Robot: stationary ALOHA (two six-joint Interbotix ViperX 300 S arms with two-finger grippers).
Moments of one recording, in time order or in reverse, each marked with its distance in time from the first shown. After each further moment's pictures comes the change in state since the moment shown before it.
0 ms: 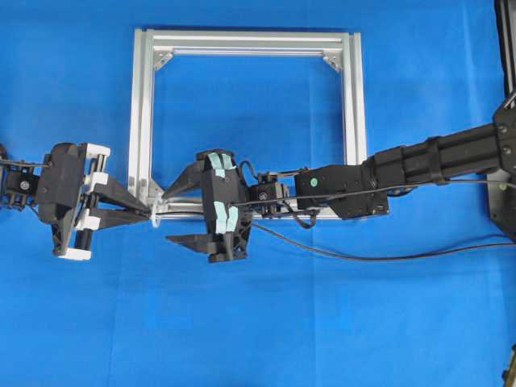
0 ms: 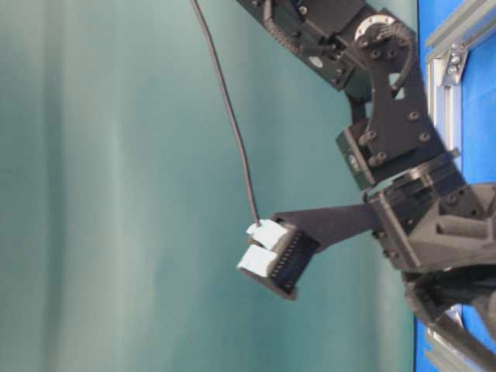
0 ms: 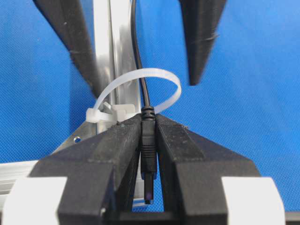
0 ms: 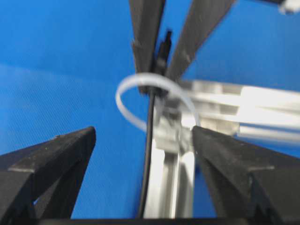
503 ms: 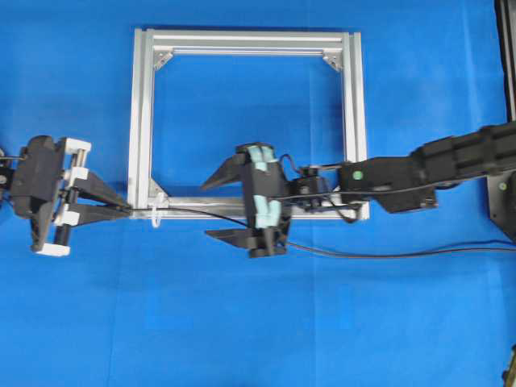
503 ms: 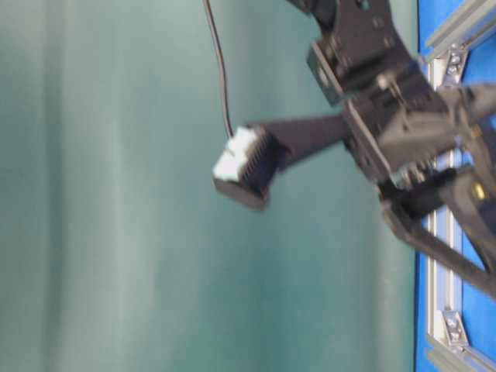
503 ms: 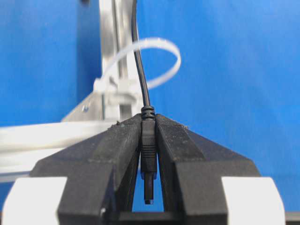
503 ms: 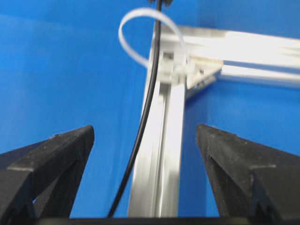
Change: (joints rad) left arm 0.000 -0.155 0.097 0.000 0.069 -0.009; right arm 0.002 -0.192 0.235 0.000 -0.008 0.000
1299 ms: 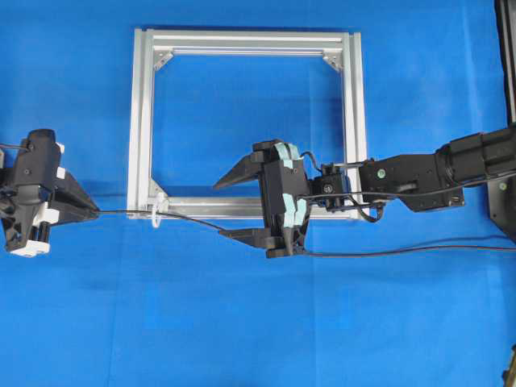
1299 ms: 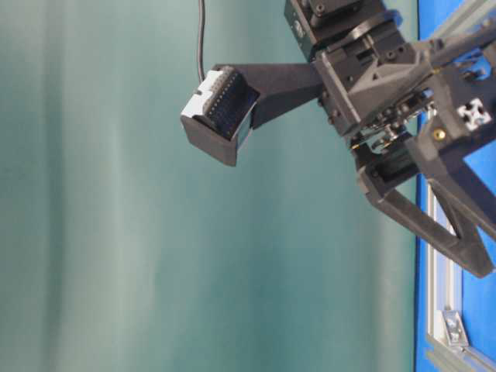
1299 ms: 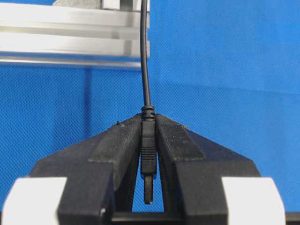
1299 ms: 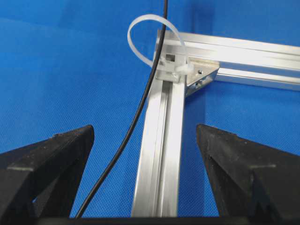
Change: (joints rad) left arm -0.002 -0.219 -0.021 0.000 0.528 -0.153; right arm 0.006 -0.051 0.055 0.000 -0.054 -0.005
